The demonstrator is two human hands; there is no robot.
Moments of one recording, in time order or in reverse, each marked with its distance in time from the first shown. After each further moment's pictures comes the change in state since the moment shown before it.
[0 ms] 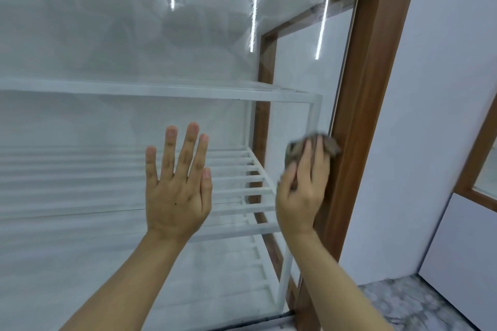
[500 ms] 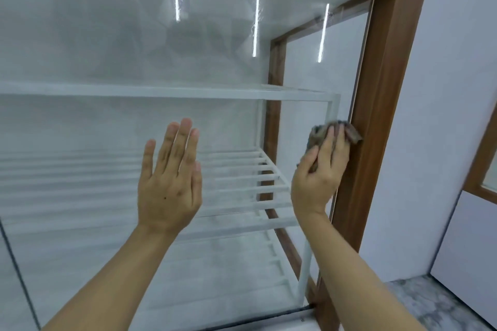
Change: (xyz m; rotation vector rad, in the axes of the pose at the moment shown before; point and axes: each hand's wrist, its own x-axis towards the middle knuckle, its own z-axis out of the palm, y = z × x) left_hand -0.002 -0.056 -0.025 -0.039 0.027 0.055; right_hand 0.012 -0.017 0.014 -0.041 0.083 0.108
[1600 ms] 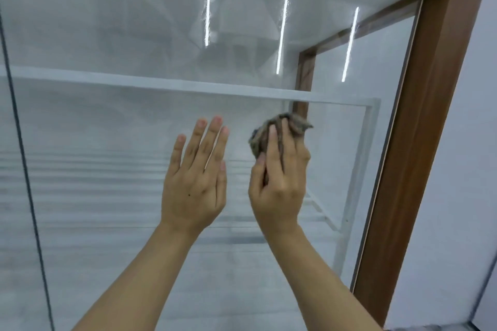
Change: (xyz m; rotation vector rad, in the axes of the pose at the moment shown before) left_hand -0.001 -0.004 0.004 -0.001 0.029 0.000; right_hand -0.048 -0.081 0.036 0.086 -0.119 -0.340
